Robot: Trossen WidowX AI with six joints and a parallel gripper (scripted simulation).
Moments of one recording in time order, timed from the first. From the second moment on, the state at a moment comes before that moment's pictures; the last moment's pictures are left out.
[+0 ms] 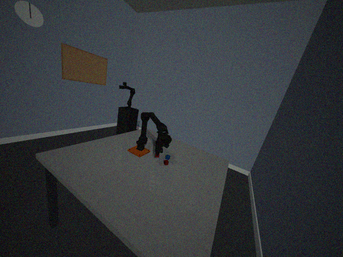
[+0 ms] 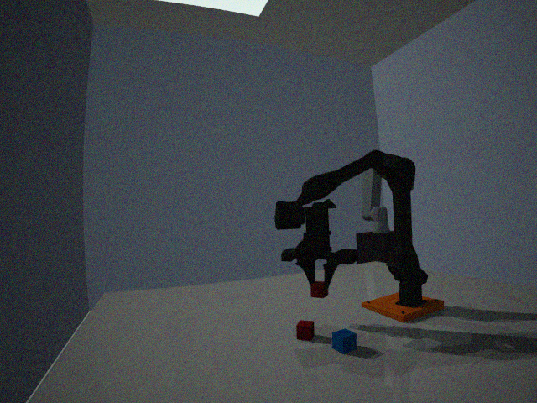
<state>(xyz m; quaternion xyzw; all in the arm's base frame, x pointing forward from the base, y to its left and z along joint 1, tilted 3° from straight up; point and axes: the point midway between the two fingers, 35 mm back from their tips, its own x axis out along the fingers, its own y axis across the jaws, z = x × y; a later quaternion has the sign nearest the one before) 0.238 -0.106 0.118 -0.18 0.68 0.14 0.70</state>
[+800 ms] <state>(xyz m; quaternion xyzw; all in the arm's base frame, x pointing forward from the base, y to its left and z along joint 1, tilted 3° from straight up) 0.247 -0.080 0.149 -0.20 0.67 0.16 0.70</state>
